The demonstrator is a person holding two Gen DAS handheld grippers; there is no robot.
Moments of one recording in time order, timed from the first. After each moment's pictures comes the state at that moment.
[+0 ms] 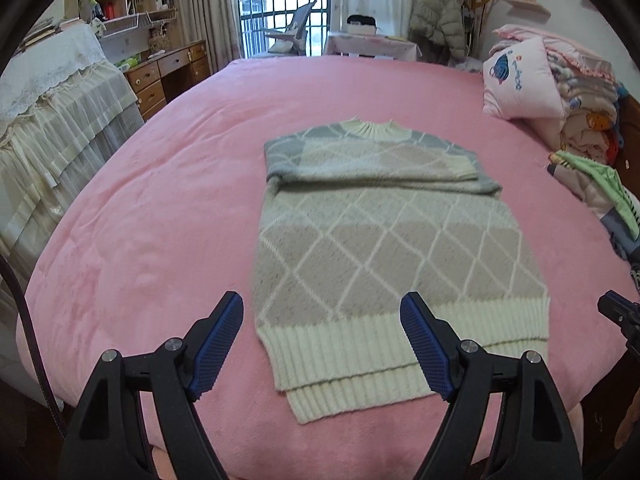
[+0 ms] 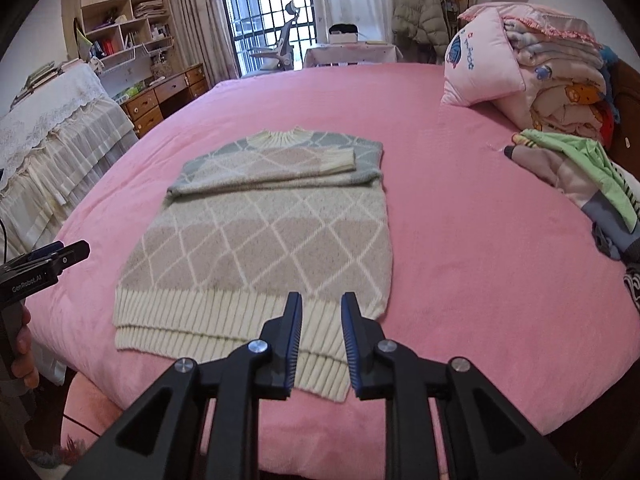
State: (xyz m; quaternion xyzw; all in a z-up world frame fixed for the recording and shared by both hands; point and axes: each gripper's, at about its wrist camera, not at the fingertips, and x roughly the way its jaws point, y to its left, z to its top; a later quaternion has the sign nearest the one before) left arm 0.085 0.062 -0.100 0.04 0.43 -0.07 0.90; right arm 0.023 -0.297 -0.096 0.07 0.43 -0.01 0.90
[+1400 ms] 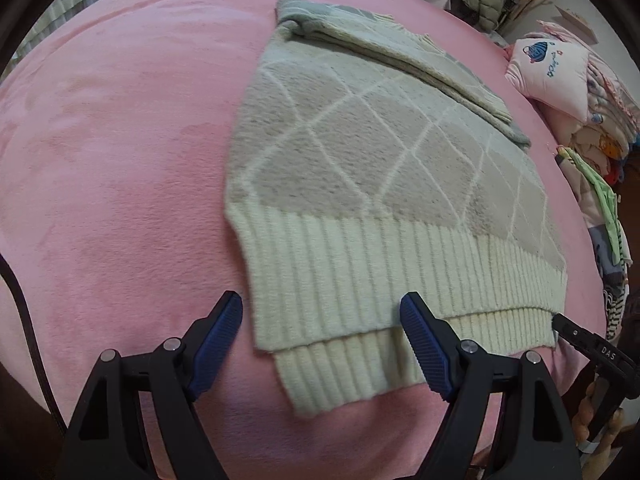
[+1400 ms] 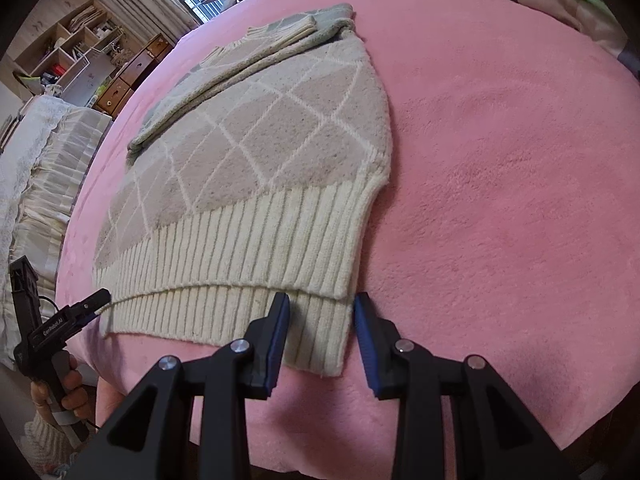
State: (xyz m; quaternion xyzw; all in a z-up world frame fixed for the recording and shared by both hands) left arm 0.125 0.101 -0.235 -0.09 0.56 -0.11 0.81; right arm 0.052 -0.337 -0.220 0.23 0.54 0.02 0.80
